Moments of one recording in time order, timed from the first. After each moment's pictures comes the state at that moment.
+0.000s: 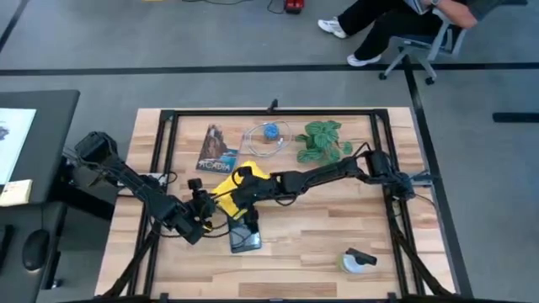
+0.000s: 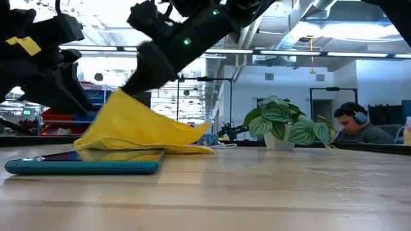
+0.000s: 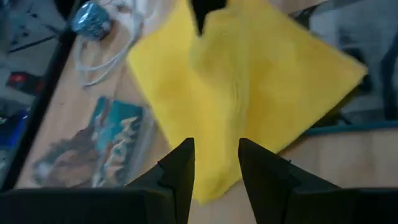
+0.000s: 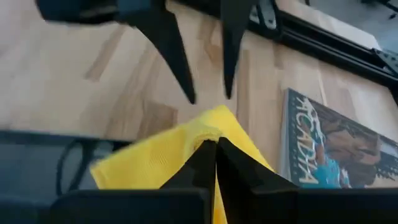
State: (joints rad) left arm -0.66 1.31 0.61 -0.69 -0.86 -0.65; right arm 0.11 2.19 1.65 -0.04 0.16 -0.28
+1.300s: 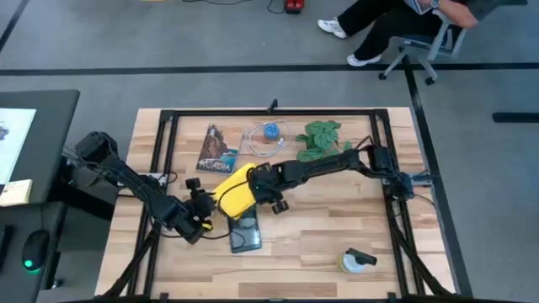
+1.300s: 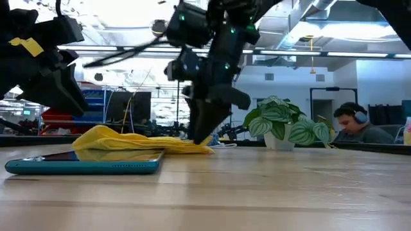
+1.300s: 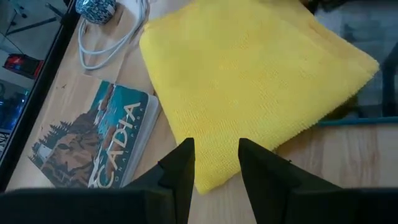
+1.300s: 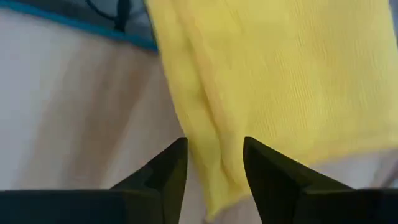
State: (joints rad) left arm -0.66 1.31 0.60 -0.68 -0.85 -0.70; right arm 0.01 2.16 1.63 -0.65 0.08 -0.43
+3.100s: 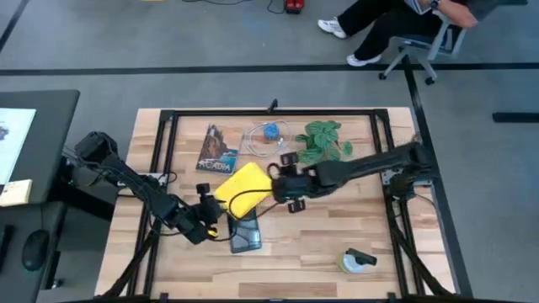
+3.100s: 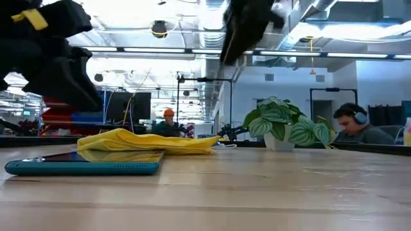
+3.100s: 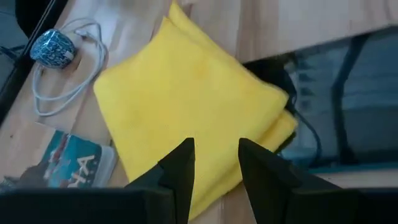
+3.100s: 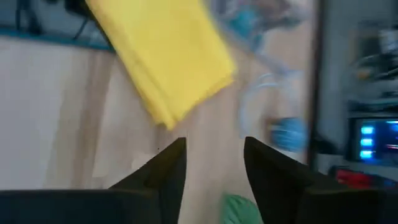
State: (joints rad) left arm -0.64 1.31 0.60 -0.37 -0.79 -0.48; right arm 0.25 1.71 1.60 -0.93 0.53 -0.14
